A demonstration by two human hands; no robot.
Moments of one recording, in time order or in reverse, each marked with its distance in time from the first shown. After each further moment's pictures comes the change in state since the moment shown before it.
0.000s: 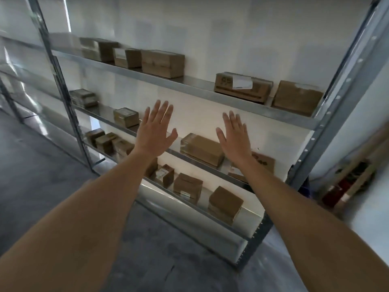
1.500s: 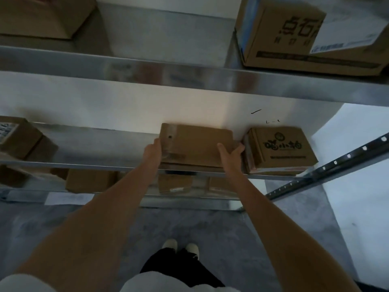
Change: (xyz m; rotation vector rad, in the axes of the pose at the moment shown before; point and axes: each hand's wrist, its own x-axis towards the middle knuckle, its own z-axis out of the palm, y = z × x) left_hand 0.200 -0.040 0.434 -1.101 -1.043 -0.847; right_hand 0.143 0.066 0.309 0.748 0.100 1.376
